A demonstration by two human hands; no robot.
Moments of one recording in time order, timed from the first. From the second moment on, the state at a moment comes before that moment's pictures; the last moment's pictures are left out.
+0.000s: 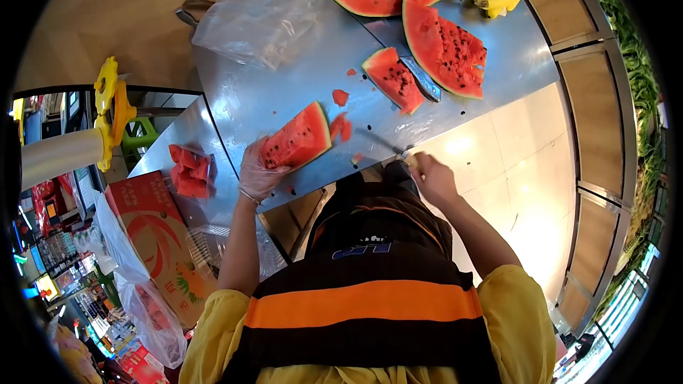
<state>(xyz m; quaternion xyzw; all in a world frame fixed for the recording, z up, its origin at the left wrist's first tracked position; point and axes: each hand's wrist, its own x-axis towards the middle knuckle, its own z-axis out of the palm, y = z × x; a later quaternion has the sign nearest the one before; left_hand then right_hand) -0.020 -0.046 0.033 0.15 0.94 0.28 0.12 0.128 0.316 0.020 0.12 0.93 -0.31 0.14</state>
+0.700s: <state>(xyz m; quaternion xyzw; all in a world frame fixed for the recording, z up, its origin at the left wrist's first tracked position) -0.005 -0.030 0.017 0.16 0.93 0.32 0.03 0.008 0.253 0.032 0.03 0.86 -0.48 0.13</state>
